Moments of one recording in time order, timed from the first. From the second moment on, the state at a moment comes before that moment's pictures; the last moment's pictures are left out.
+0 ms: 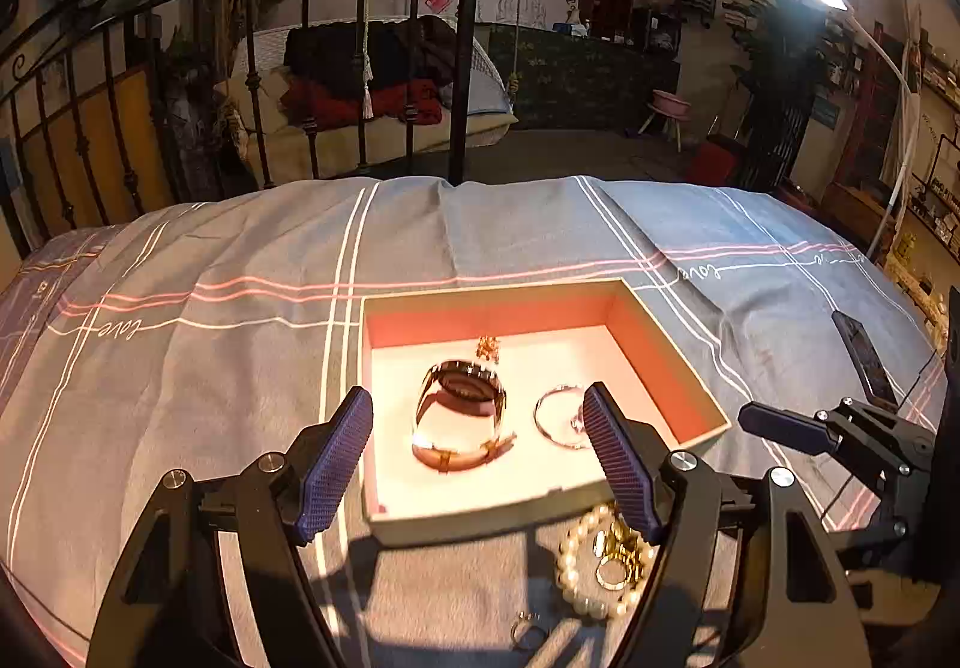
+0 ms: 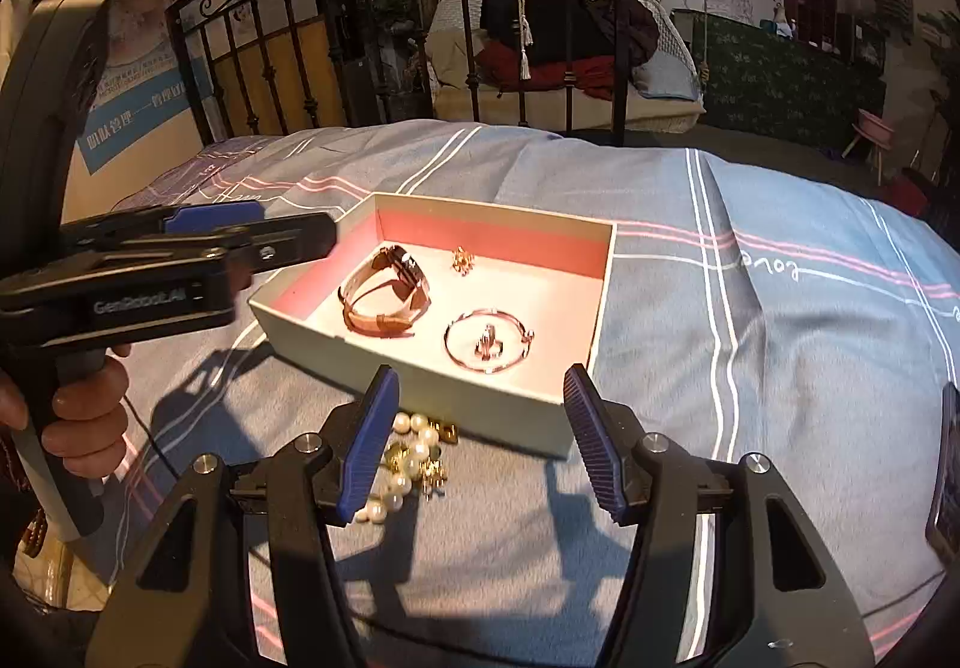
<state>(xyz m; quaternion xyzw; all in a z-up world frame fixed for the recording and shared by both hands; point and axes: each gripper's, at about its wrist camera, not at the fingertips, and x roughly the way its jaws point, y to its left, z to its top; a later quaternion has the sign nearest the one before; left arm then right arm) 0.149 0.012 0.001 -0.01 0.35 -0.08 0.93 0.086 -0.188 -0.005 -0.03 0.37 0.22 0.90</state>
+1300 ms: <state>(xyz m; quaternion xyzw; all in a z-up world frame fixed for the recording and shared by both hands) 0.098 -0.017 -0.075 0.06 0.41 -0.09 0.91 0.052 -0.184 -0.049 -0.04 0.44 0.23 0.87</state>
